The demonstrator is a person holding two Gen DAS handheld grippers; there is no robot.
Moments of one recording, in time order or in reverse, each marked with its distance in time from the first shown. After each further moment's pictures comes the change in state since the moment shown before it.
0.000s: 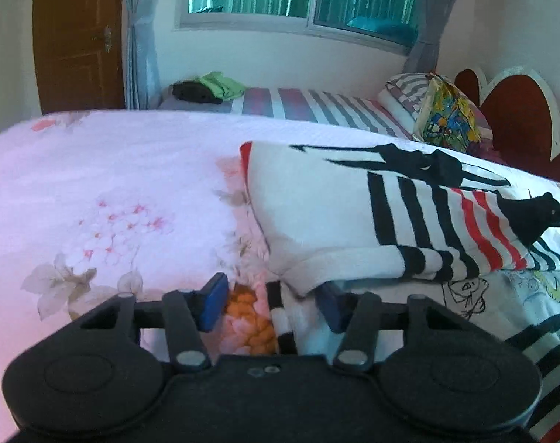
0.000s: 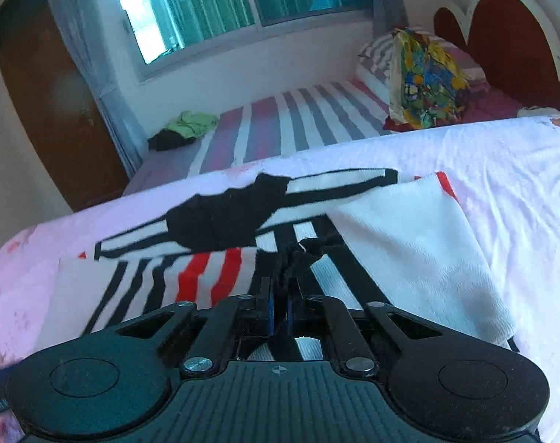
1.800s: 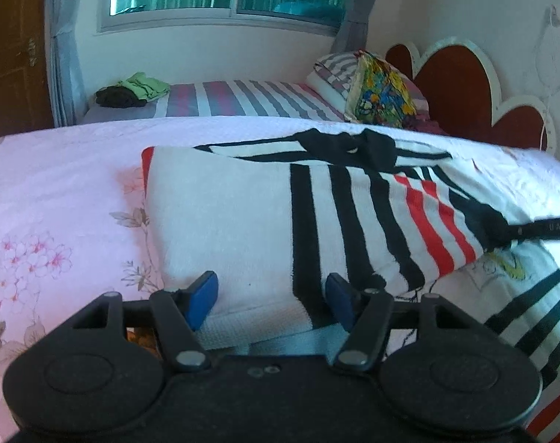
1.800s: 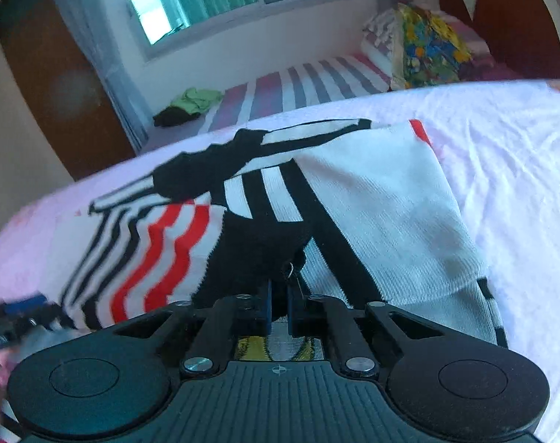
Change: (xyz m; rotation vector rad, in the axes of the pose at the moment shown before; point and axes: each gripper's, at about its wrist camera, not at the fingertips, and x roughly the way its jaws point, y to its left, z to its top) left arm 0.037 -0.036 0.016 0.124 0.038 -0.205; right arm -0.010 -0.037 -0.016 -0.011 0.047 0.010
